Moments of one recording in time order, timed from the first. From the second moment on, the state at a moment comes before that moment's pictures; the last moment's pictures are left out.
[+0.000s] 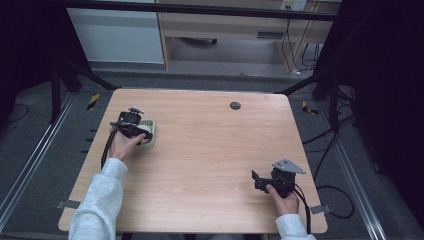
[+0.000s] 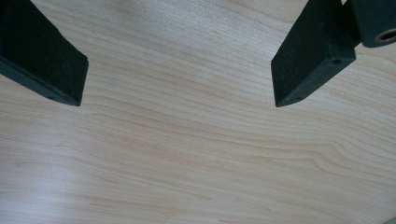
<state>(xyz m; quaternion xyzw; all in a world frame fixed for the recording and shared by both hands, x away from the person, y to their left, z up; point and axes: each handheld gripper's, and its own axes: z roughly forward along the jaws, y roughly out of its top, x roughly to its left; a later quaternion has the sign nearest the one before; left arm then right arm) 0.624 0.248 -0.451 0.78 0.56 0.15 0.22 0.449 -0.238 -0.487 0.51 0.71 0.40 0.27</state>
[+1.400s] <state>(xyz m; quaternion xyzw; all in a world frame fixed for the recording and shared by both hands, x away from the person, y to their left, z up) 0.495 0.269 -0.442 0.74 0.50 0.23 0.38 0.448 -0.239 -0.487 0.52 0.71 0.40 0.27</state>
